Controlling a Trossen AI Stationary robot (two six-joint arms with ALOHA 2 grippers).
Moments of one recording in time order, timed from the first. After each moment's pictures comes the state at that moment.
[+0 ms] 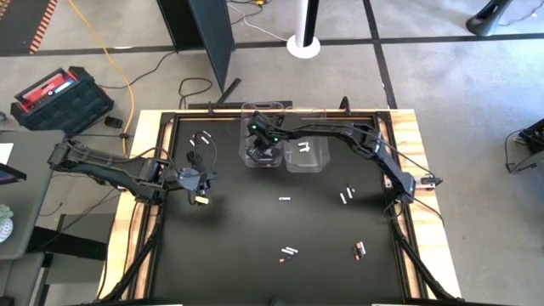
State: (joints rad) left arm -0.17 0.86 0.65 -0.56 -0.54 -0.14; right arm -0.34 2.29 1.90 -0.63 0.06 0.27
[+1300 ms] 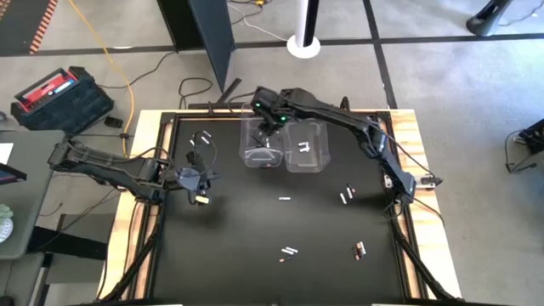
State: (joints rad) left arm -0.17 0.86 0.65 -0.56 -0.53 -0.17; right arm -0.35 2.23 2.33 -1.17 0.07 0.24
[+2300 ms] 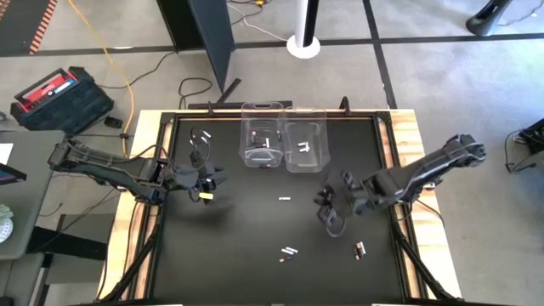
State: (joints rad) left arm -0.17 0.87 0.65 -0.39 -0.54 -0.26; right arm 0.40 1.28 1.05 -0.69 0.46 0.91
